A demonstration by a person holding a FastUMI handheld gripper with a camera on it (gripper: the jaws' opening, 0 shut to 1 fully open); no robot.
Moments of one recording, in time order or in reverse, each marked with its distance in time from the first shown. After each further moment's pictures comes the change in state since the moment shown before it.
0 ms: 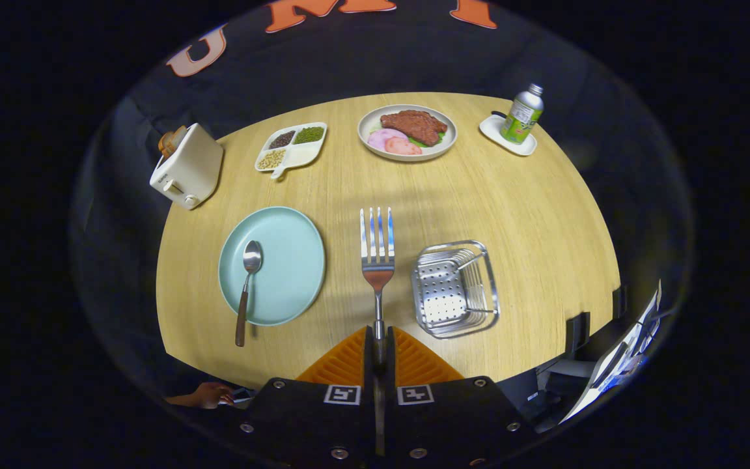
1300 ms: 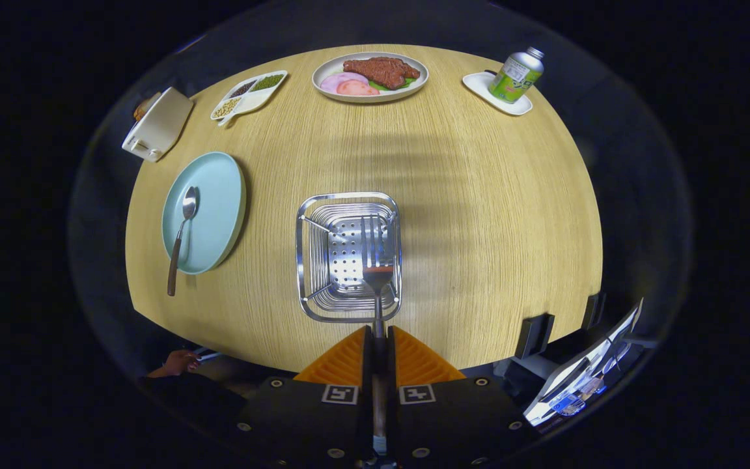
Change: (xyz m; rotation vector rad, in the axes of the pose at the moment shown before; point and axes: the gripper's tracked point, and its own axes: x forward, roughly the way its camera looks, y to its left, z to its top) arm 0.027 -0.086 -0.027 -0.118 0.251 -0.039
